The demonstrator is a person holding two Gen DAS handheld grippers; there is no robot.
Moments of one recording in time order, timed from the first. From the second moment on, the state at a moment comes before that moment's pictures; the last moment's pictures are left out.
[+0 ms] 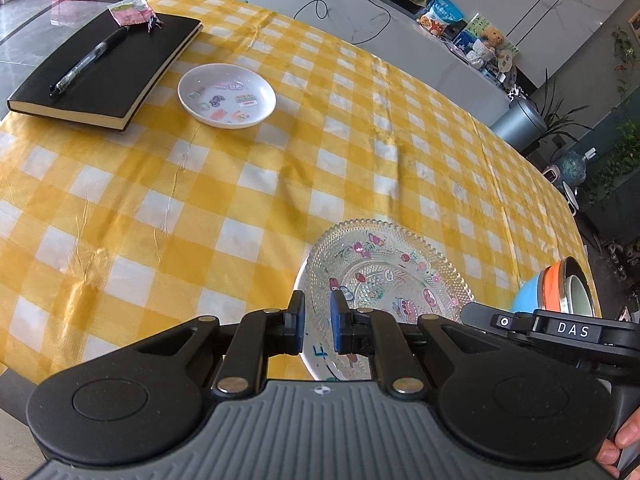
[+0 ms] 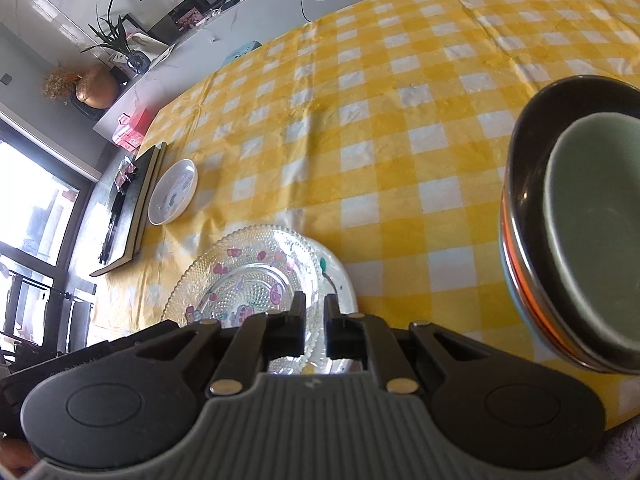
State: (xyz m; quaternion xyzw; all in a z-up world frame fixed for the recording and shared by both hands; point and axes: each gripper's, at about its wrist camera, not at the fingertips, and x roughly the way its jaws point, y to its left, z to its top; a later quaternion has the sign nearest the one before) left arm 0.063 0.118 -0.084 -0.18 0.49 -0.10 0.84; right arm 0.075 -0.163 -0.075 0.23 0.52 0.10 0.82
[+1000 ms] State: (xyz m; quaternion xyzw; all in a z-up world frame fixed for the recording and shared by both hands) left arm 0.067 0.085 -0.088 -0.06 0.52 -0.09 0.85; right arm 0.068 -0.137 -0.086 0.08 0.50 0.11 0.86
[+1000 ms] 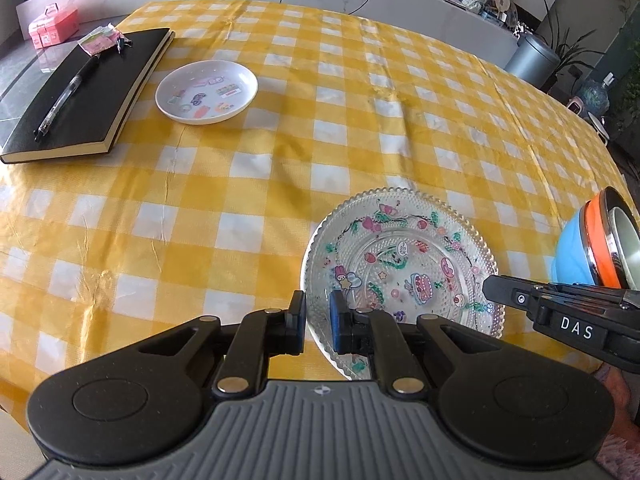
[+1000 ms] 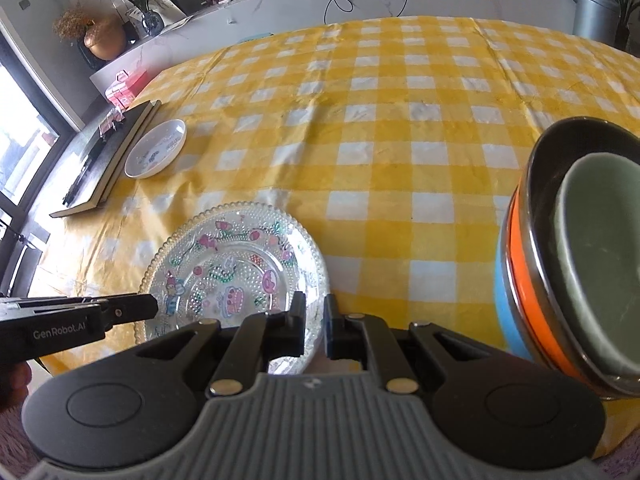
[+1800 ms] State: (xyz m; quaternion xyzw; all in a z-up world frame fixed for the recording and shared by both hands) left arm 0.059 0.096 -0.073 -0.08 0.49 -0.06 0.87; right arm 0.070 -0.137 -0.066 0.10 0.47 0.11 0.87
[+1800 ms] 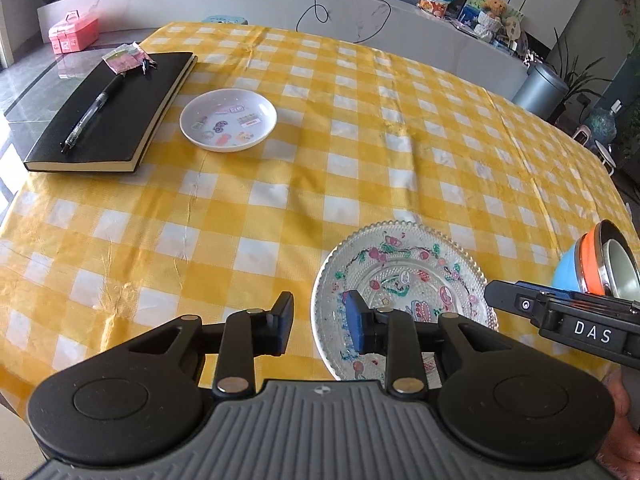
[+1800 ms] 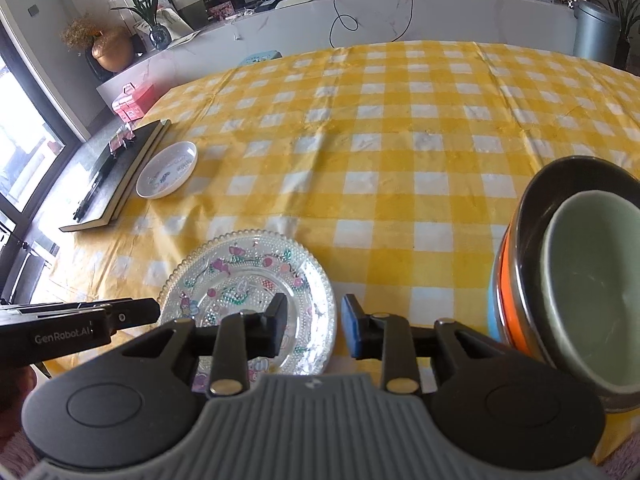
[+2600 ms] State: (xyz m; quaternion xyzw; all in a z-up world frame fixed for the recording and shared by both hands) left arm 0.133 0.170 -0.043 -0.07 0.42 0.02 0.90; right arm 0.179 -0.048 -0.054 0.10 0.48 0.17 0.85
